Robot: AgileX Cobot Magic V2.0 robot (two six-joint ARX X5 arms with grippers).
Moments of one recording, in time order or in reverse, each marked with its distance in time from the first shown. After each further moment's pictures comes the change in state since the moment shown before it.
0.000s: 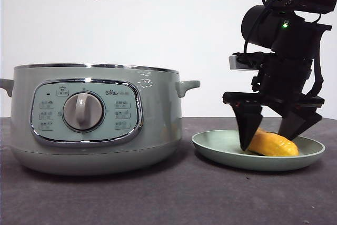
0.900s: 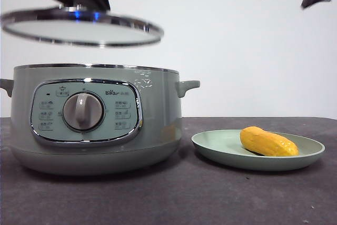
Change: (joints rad) left arm 0.000 0.221 -0.308 0.264 0.092 -0.099; right arm 0.000 -0.691 0.000 -0.109 0.003 0.005
